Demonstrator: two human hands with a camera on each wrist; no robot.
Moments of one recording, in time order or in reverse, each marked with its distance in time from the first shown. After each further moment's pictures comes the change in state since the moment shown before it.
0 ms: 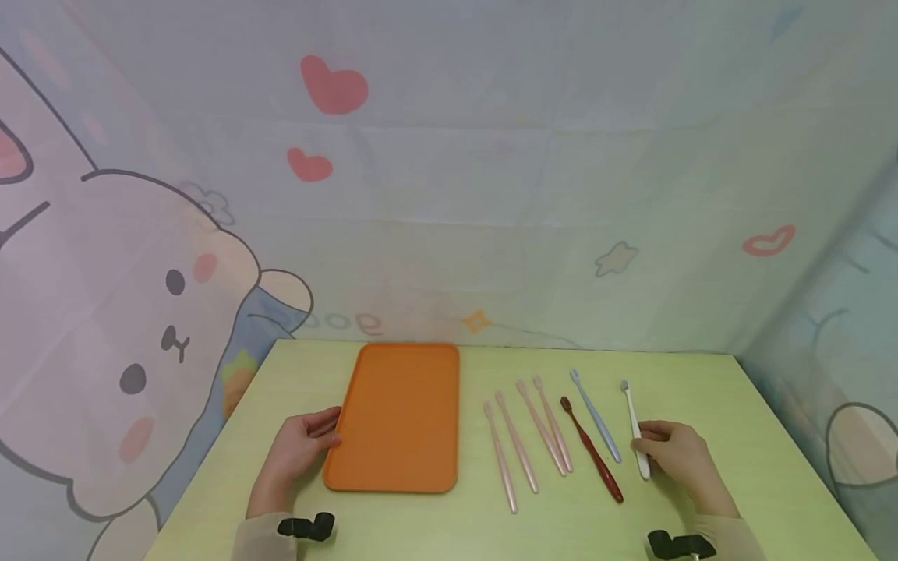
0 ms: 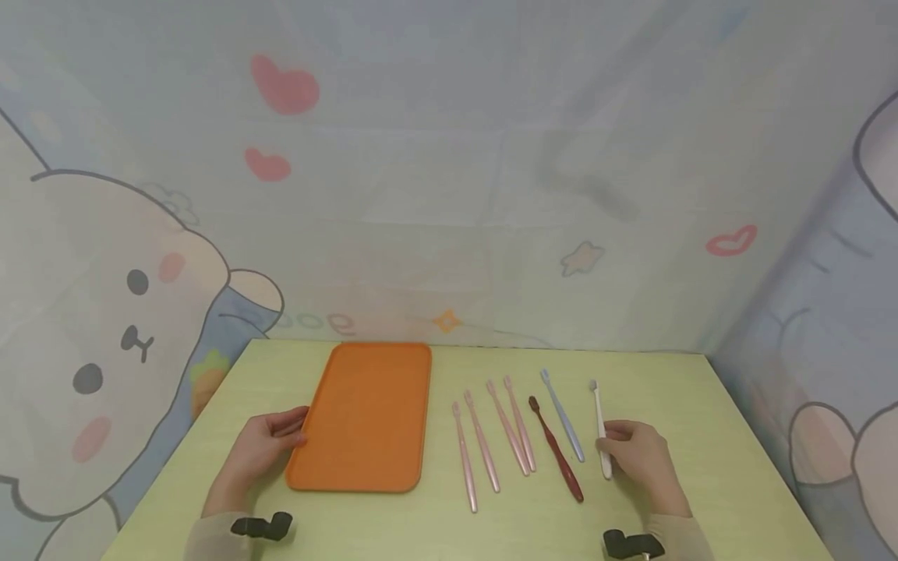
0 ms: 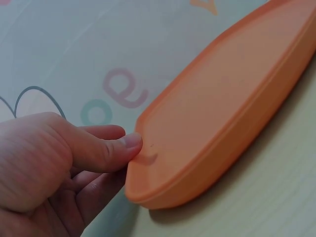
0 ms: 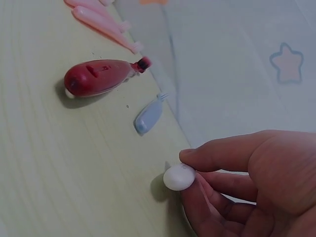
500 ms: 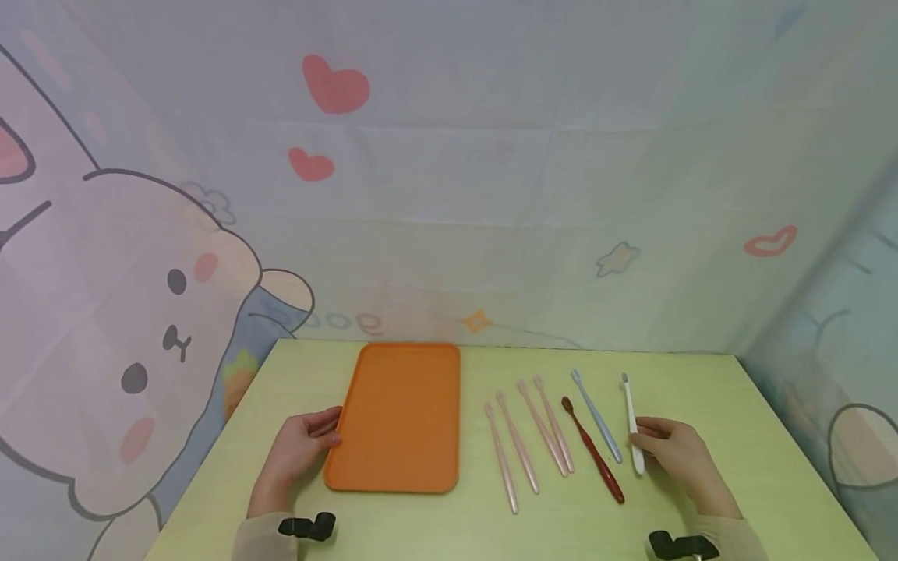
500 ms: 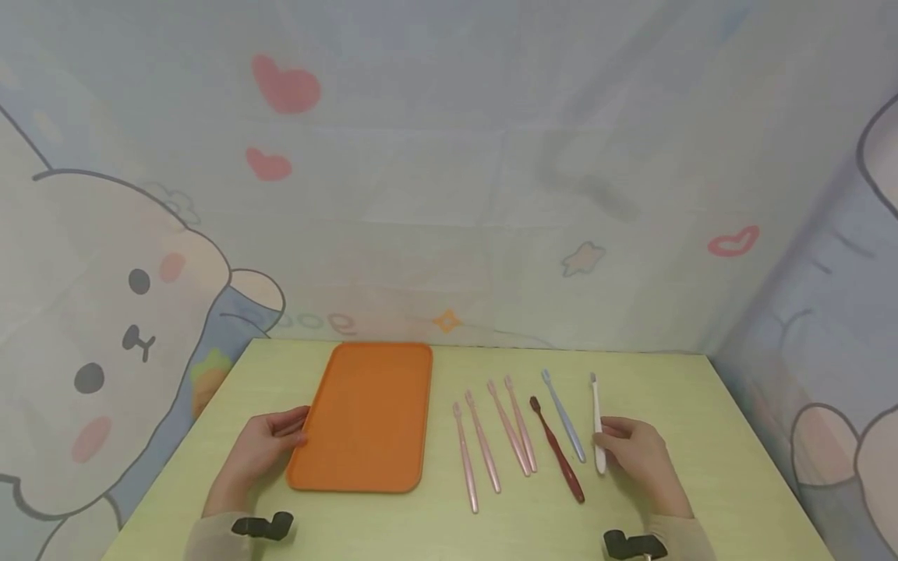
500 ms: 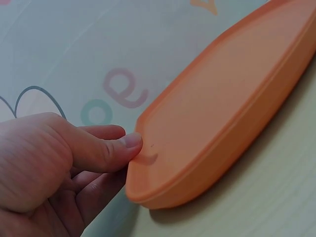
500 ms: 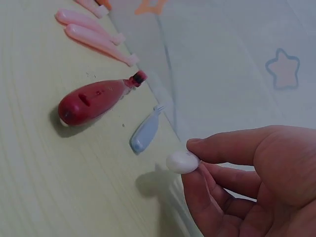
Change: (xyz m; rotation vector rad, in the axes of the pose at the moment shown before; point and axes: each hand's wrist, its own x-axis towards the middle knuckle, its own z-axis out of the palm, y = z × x) left_hand -0.001 0.000 0.000 -0.011 0.005 0.000; right_hand -0.002 -0.009 0.002 0.148 -0.033 0.017
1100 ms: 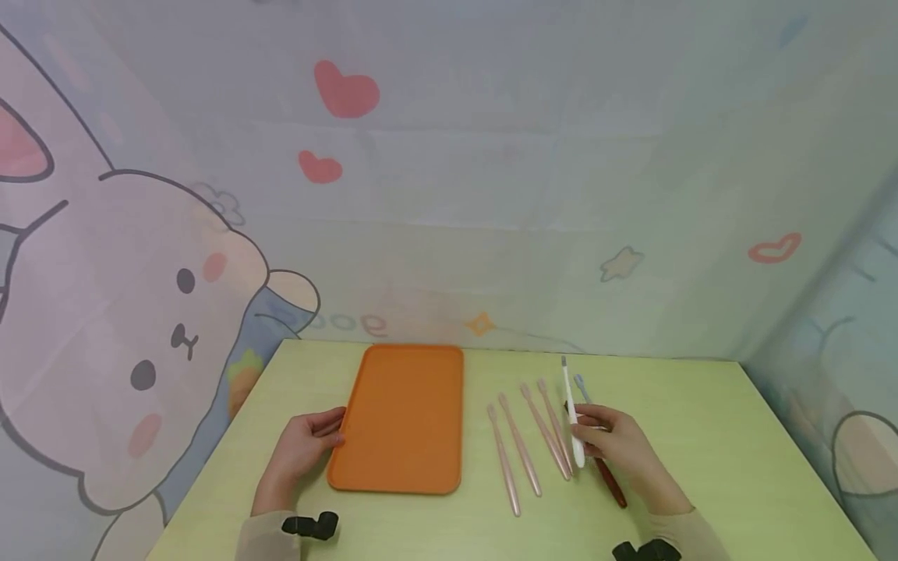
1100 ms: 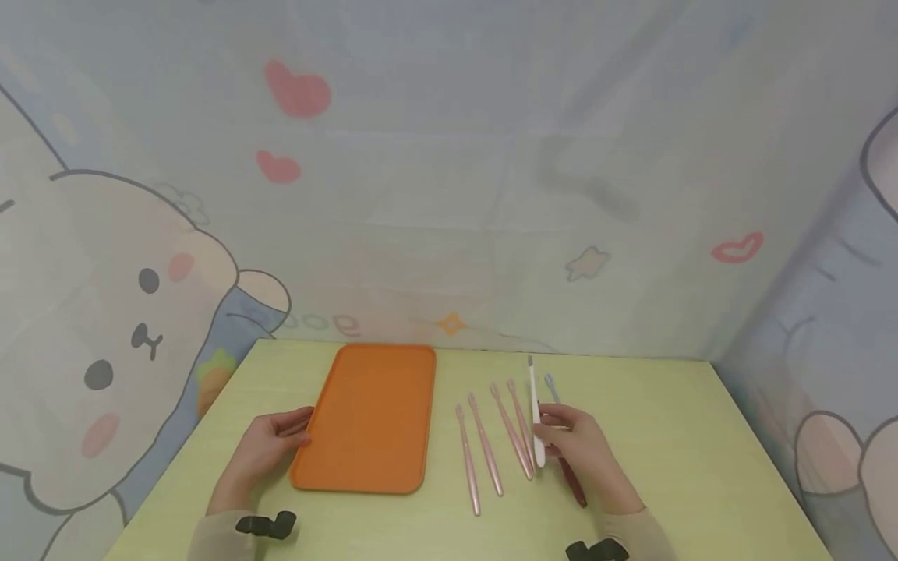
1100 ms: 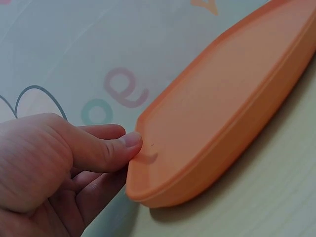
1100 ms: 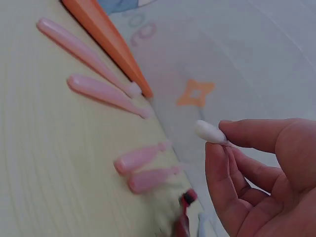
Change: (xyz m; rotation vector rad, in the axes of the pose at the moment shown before) left_hand 0.001 -0.003 -0.001 0.004 0.011 0.008; right_hand -0.005 -0.051 0.068 0.250 -0.156 -0.110
